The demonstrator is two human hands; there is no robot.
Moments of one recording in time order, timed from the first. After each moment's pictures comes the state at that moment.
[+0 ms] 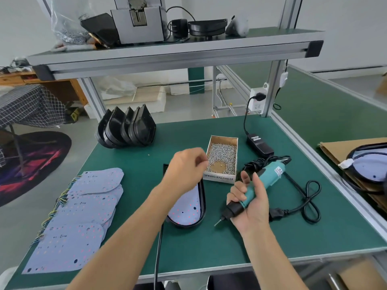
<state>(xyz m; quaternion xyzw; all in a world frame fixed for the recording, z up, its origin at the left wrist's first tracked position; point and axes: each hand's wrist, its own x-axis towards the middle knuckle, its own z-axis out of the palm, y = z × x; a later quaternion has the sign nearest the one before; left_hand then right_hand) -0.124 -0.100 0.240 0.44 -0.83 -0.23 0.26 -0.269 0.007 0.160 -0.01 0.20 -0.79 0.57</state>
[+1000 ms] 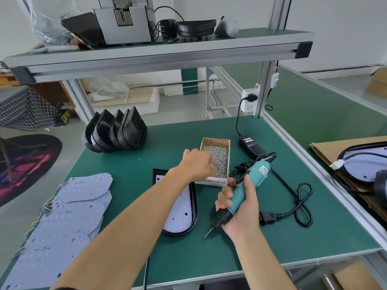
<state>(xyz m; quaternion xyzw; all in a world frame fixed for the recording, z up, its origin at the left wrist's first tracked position) -0.200 -0.155 0.214 0.40 -0.91 -0.07 0.03 -0.267 0.005 0.158 -0.01 0.24 -0.78 0.58</state>
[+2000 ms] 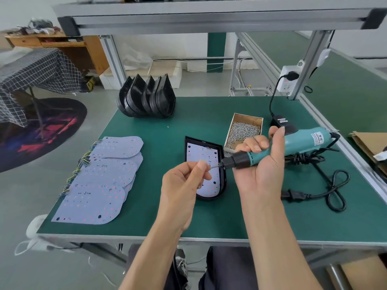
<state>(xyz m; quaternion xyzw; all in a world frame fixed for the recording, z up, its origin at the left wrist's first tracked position) -0.059 0.004 0.203 0.41 -0.48 -0.59 0.51 -0.204 0.003 0.247 -0.05 0.13 -0.86 0.49</state>
